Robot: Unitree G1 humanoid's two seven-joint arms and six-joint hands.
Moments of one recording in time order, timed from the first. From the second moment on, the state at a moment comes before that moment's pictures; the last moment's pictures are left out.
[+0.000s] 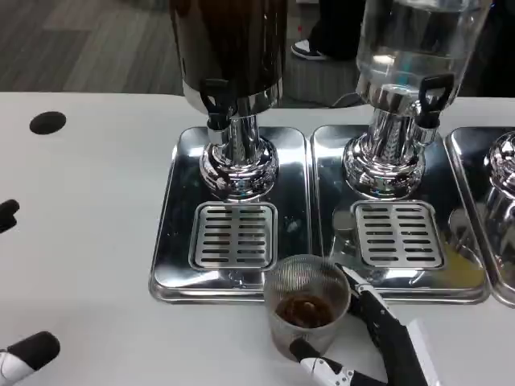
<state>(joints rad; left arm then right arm) 0.69 0.53 0.56 -0.26 0.16 -0.60 -0.26 0.27 -0.04 0.21 0.48 -0.37 -0.78 -0.27</state>
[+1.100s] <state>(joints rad) 0.68 0.53 0.53 -0.28 0.16 -0.60 -0.26 0.34 -0.10 0.16 0.40 -0.29 -0.82 -0.21</state>
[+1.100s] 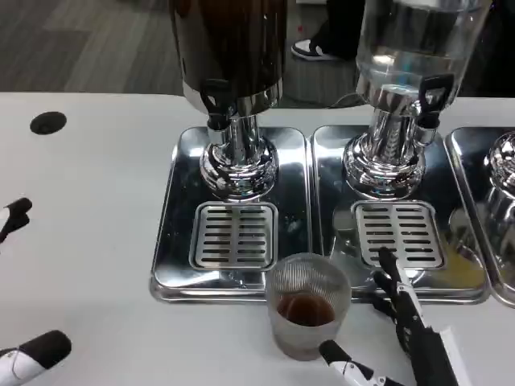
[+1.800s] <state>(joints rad) 0.68 0.47 0.53 -0.17 0.29 -0.71 -0.20 0.42 -0.31 -0.14 0.27 -0.13 -0.79 -0.07</state>
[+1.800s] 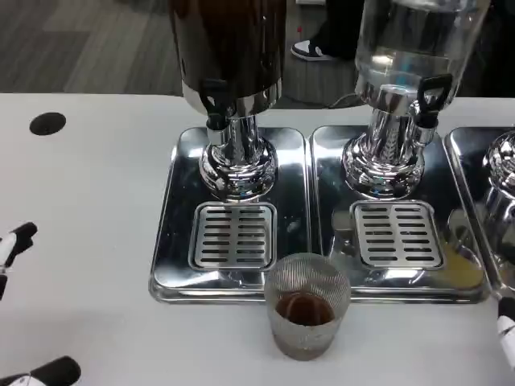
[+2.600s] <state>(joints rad) 0.74 0.37 0.52 -0.14 0.54 -0.82 0.04 0.55 -0.32 -0.22 -0.08 -0.62 -0.56 -0.27</state>
